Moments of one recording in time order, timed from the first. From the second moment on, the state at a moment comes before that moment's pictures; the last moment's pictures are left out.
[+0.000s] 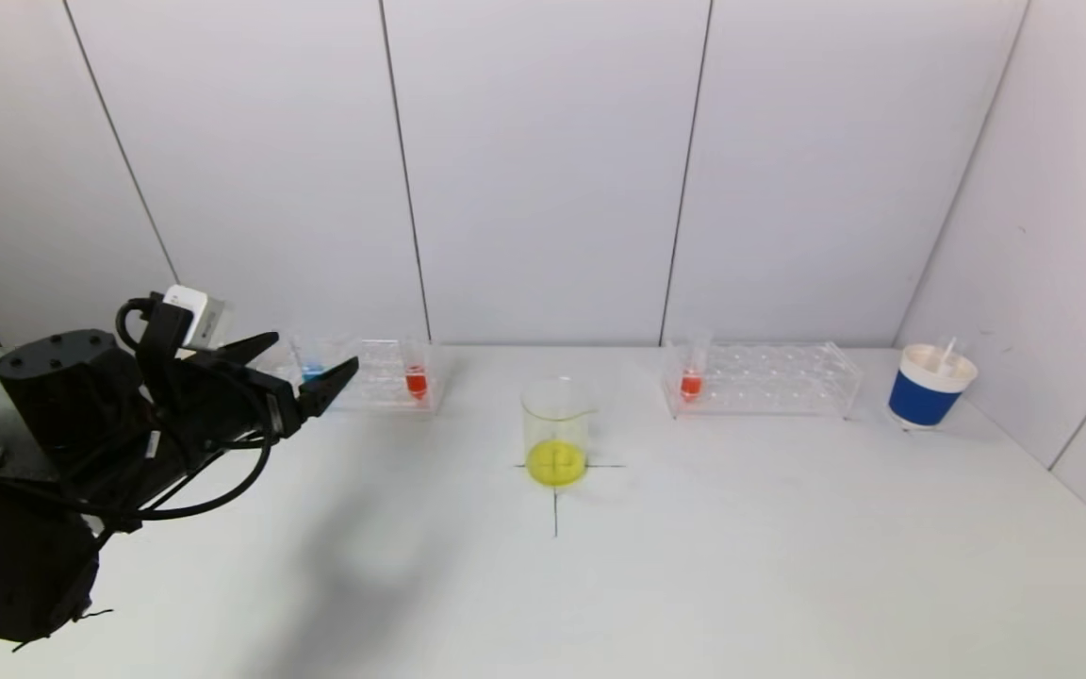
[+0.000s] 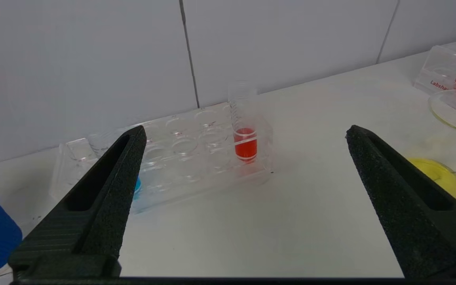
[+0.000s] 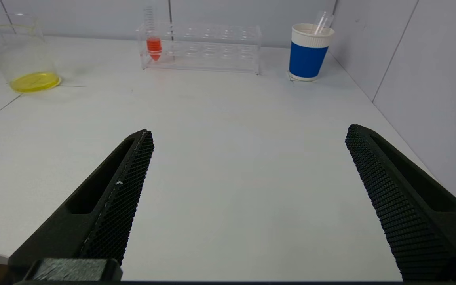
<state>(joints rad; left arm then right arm) -0.06 1.85 -0.45 -1.41 -0.33 0.05 0.00 0.00 0.00 0.00 -0.01 -0.03</state>
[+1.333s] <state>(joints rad) -0.13 2.18 -0.75 -1.43 -0.27 0.06 0.00 0.00 0.00 0.00 -0.01 -0.04</state>
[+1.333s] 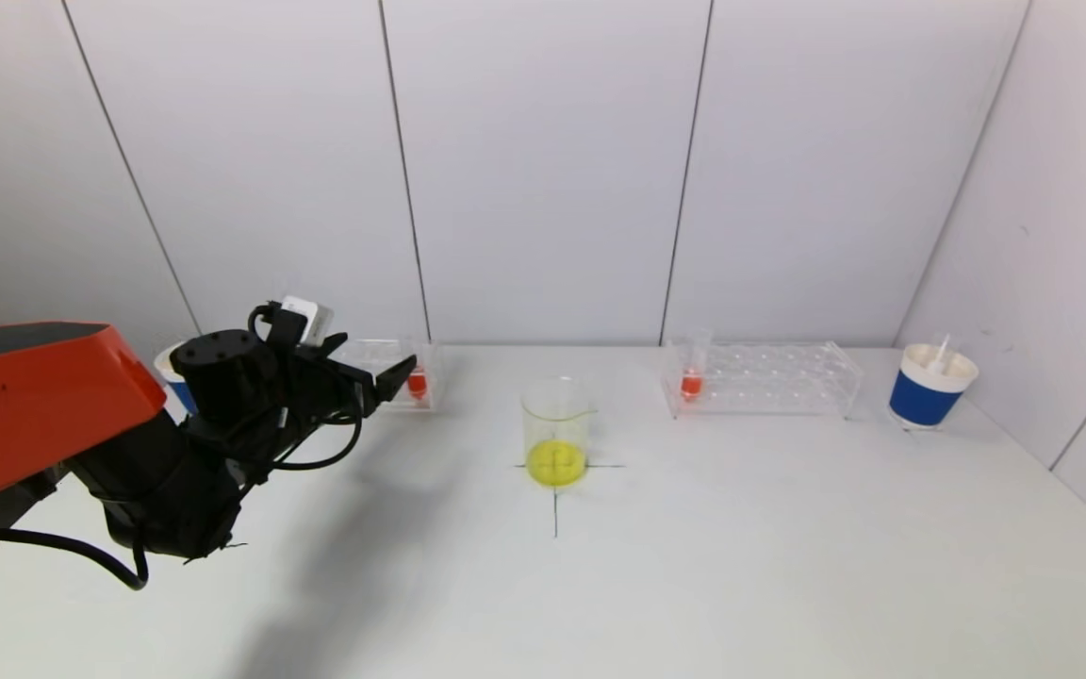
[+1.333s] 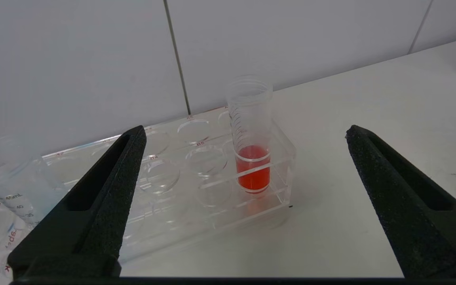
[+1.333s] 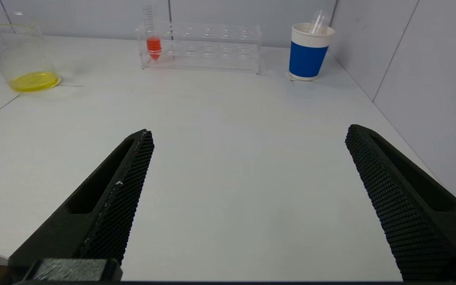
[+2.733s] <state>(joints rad) -0.15 2.31 -0.95 -1.38 -0.24 0.06 0.00 0.00 0.00 0.00 -0.01 -0.04</state>
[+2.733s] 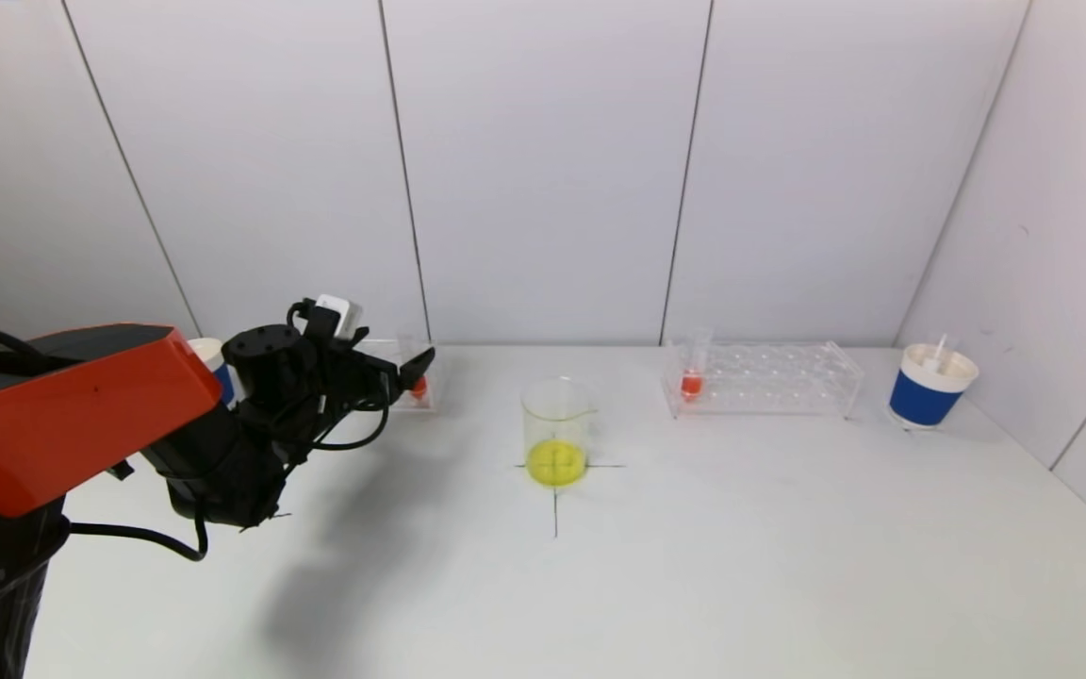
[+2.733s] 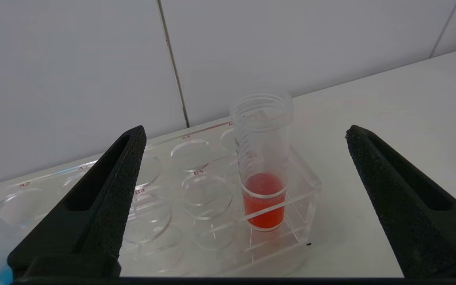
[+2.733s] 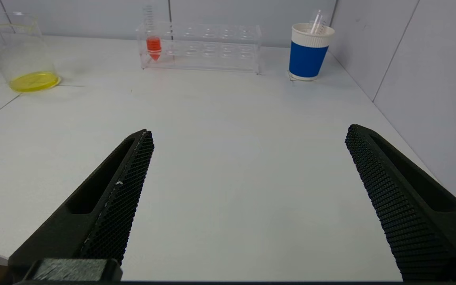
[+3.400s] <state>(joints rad) -0.15 2.34 -0.99 -1.38 -0.24 0.06 0.00 0.00 0.00 0.00 -0.01 -0.04</state>
